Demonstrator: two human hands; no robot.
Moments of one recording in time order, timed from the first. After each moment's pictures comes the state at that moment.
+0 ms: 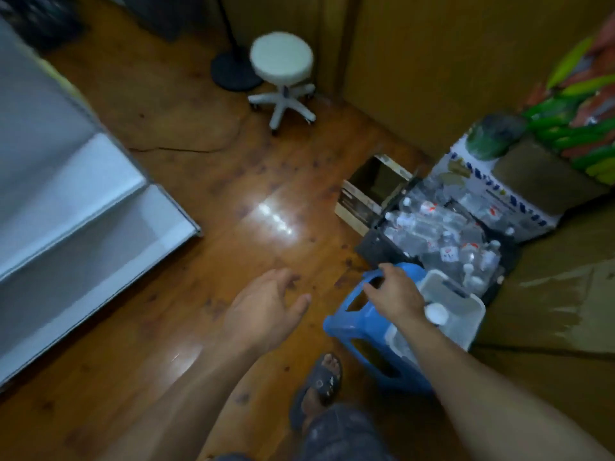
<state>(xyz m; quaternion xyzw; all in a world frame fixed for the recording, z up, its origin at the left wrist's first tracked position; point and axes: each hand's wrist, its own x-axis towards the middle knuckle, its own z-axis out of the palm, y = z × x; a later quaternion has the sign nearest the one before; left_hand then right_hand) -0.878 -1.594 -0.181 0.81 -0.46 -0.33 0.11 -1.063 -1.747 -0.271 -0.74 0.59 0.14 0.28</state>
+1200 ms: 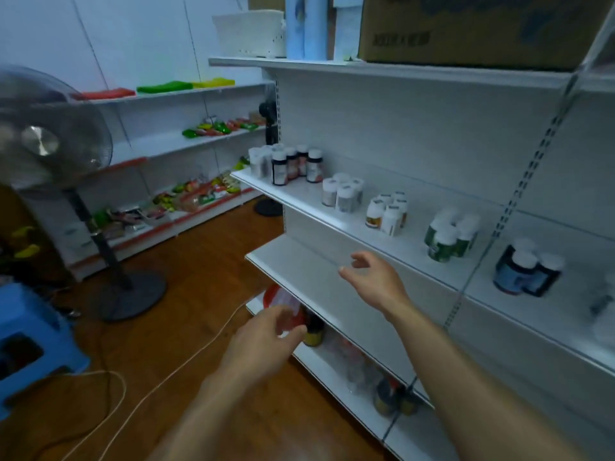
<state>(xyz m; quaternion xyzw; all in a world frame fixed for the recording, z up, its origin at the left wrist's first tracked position) -0.488 -0.633 -0.037 0.91 0.24 0.06 0.35 -0.306 -0.762 -0.014 -0.88 -0.19 0.11 0.43</state>
